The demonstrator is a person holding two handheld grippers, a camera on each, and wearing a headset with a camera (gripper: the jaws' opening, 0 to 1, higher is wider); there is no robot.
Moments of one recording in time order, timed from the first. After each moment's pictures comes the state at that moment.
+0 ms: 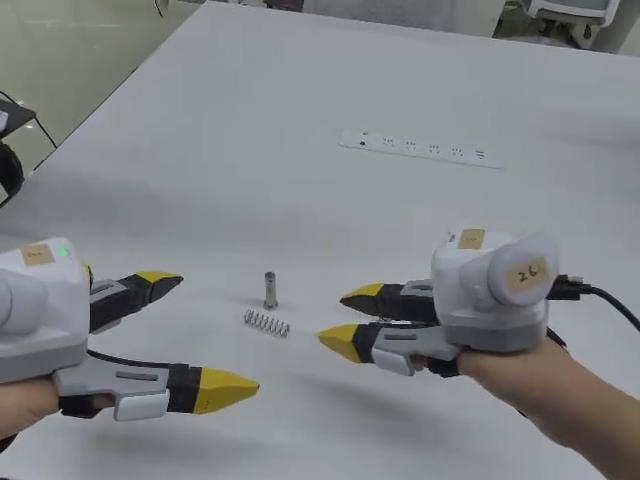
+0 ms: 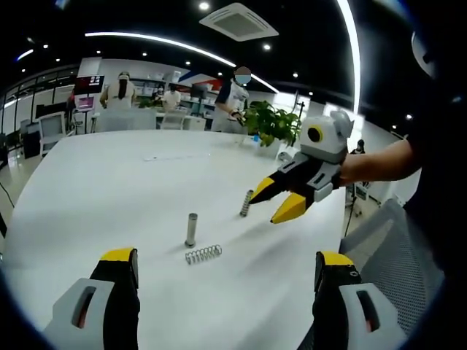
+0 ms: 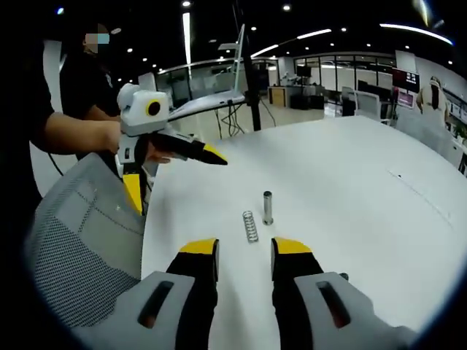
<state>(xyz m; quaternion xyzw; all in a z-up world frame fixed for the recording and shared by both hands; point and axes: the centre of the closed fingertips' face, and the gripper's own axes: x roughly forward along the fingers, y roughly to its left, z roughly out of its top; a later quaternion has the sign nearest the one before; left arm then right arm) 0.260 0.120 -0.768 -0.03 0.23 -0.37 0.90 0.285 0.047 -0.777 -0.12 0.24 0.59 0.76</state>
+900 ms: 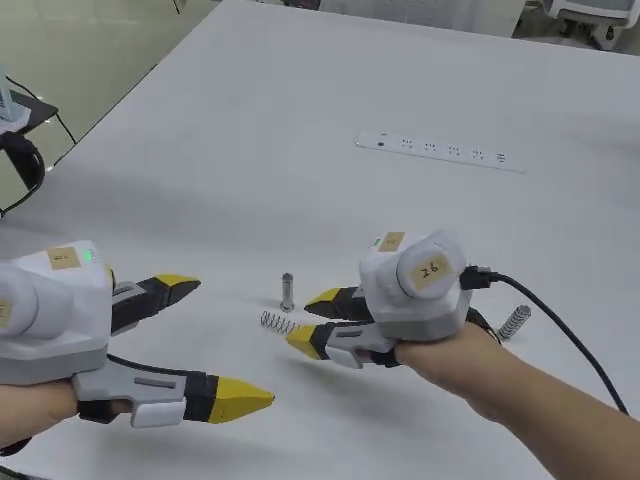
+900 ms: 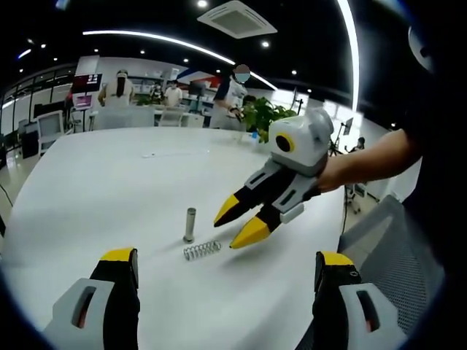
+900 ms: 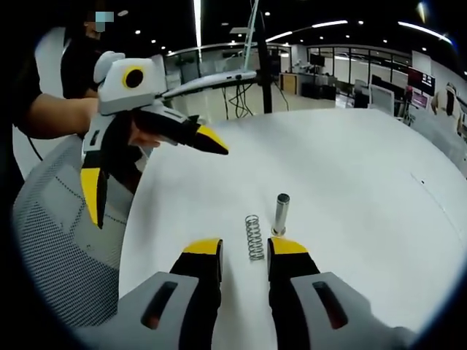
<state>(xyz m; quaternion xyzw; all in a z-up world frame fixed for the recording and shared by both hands) 0.257 0.120 -0.774 -0.02 0.23 -0.38 0.90 0.294 0.092 -0.819 -0.17 0.27 0.60 0.73</state>
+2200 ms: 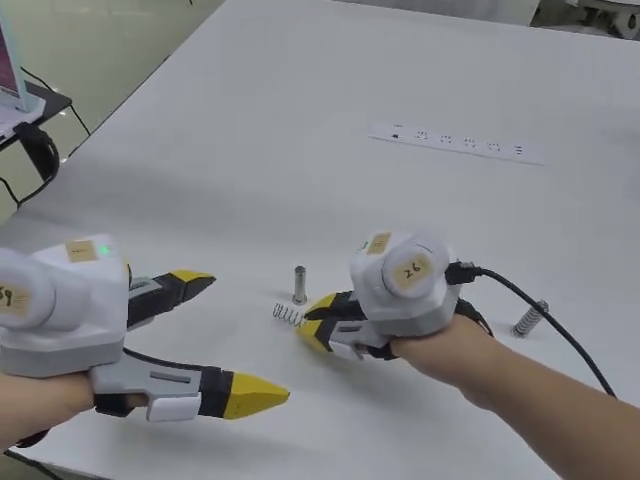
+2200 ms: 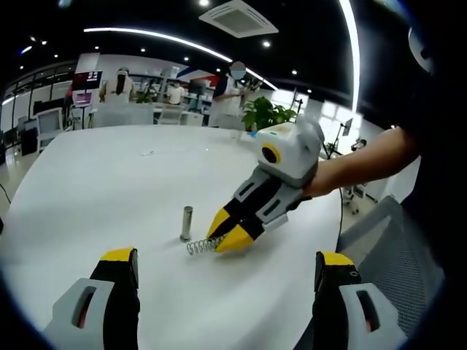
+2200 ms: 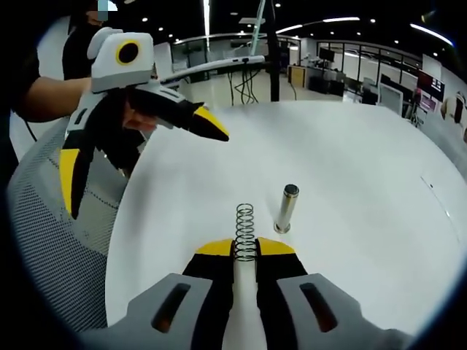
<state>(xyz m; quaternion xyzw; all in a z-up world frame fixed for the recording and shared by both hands) 0.256 0.115 -0.775 -0.03 0.24 -0.38 0.89 0.292 0.095 -0.833 -0.20 0.27 0.61 0.71</state>
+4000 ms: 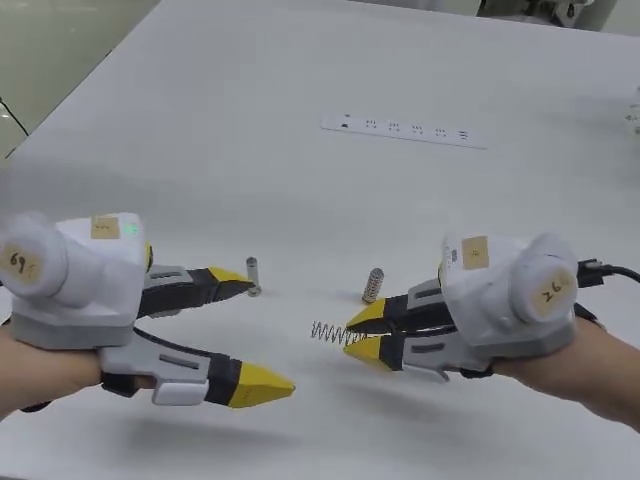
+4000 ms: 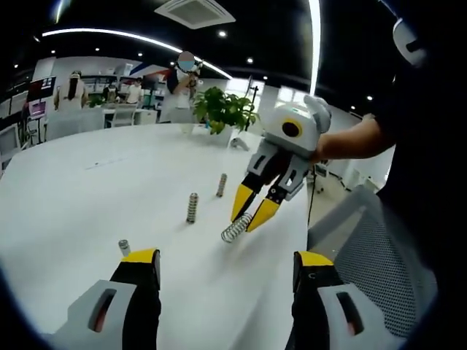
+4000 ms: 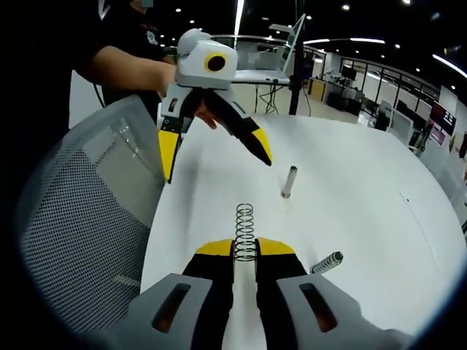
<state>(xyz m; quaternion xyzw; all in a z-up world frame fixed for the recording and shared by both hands) 0.249 0.042 -0.763 0.01 0.24 -0.51 0.83 0.255 -0.001 -0.784 -0.25 0.22 0.65 0.68</state>
